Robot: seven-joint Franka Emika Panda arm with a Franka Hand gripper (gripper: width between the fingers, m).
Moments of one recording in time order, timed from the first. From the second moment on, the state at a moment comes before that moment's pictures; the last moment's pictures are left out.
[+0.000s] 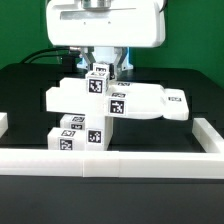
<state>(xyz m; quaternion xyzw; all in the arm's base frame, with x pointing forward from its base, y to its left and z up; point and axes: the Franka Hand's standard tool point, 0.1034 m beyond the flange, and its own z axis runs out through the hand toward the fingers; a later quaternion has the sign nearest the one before) 0.540 -0.030 0.113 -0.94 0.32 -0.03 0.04</state>
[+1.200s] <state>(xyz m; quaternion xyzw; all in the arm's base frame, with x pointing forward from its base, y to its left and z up) 0.542 -0.032 0.112 -0.81 0.57 -0.02 0.08</state>
